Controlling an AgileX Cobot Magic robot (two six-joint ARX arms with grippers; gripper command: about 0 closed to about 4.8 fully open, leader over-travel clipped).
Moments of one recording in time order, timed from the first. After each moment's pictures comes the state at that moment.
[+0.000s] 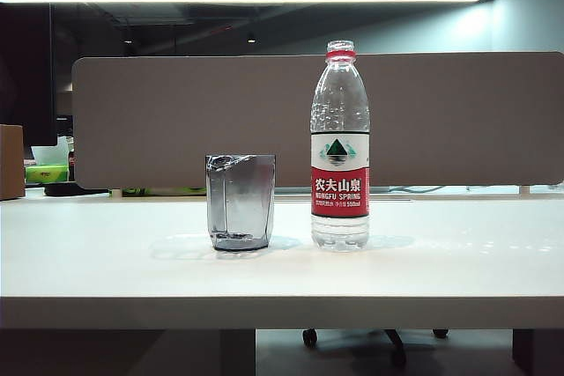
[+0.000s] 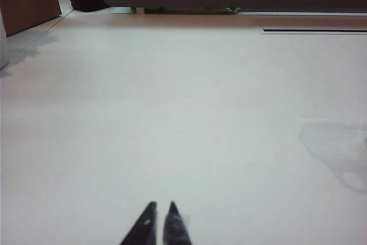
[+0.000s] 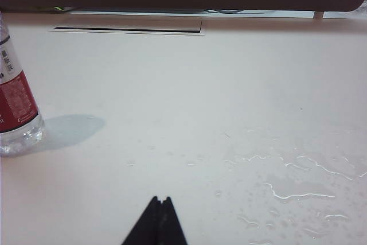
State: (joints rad) left arm -0.02 0.01 0.00 -0.11 -0.02 0.00; right arm 0.05 0.00 0.01 -0.12 0.00 0.00
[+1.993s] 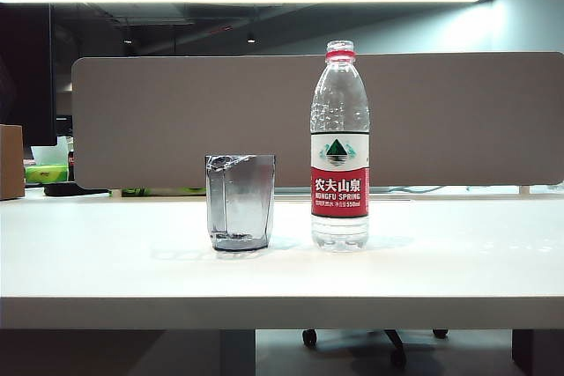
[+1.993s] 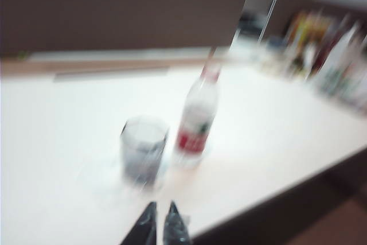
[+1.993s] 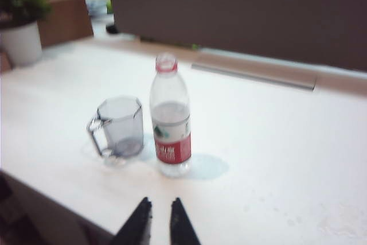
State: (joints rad) left arm -0.02 0.12 0.74 -0.71 0.60 -0.12; right arm 0.05 0.14 0.69 -0.68 -0.39 -0.05
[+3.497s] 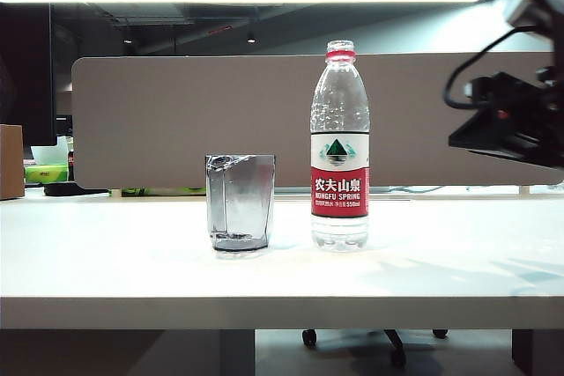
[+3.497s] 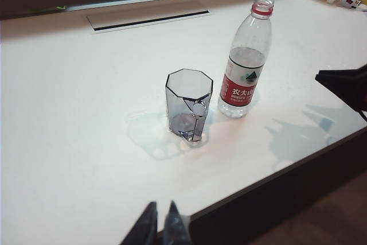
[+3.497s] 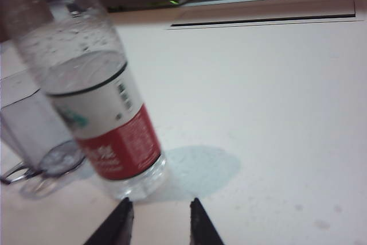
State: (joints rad) left arm -0.02 0.25 0.81 -0.87 0.49 0.10; right arm 0.27 1.33 0.18 1.01 -0.15 0.17
